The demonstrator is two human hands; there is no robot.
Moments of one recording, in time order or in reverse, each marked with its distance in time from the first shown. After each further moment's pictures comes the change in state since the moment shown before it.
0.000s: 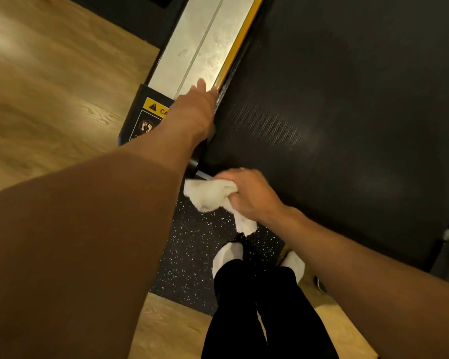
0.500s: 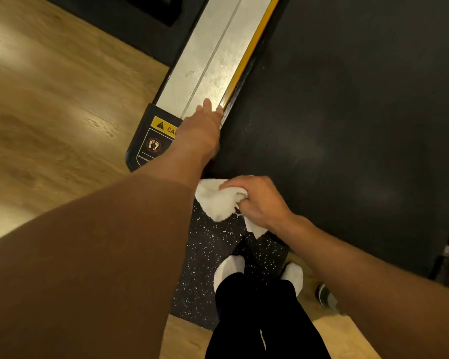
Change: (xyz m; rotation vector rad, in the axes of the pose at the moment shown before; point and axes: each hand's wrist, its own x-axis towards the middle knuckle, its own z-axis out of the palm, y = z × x) left_hand 0.001 0.000 0.000 -0.032 -0.022 -0.007; right_hand 0.009 0.001 -0.016 0.065 0.071 0.042
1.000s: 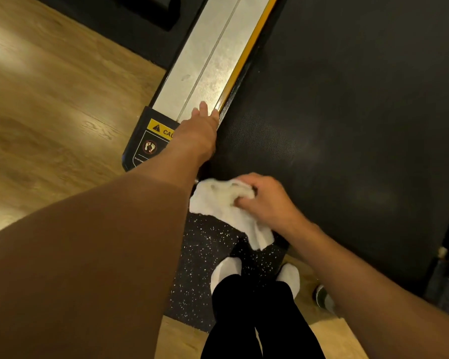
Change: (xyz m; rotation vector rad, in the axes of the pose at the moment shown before) left_hand -0.001 0.003 0.000 0.063 -0.042 0.000; right_hand -0.012 -0.008 -0.022 0.216 -0.005 0.136
